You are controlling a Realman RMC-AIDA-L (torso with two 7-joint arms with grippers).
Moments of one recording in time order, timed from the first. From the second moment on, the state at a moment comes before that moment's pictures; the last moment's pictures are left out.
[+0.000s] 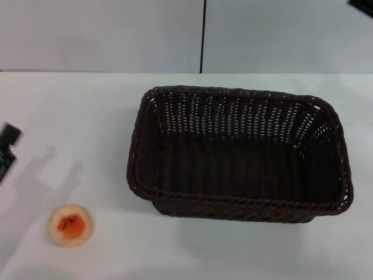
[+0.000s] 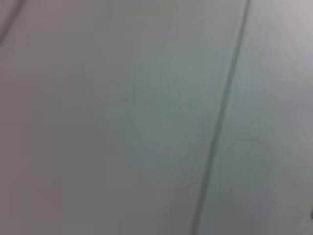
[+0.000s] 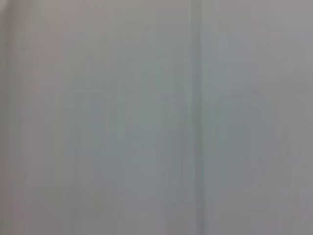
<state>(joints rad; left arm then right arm) -0.14 -2.06 -0.22 0.13 2.08 1.98 -0.73 0.51 2.04 -0.58 -0.70 -1.49 -1.59 1.23</state>
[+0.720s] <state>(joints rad) -0.07 -2.06 0.09 0.22 2.08 1.76 -0.72 0.43 2.04 -0.38 -0.53 -1.38 -1.54 1.16</state>
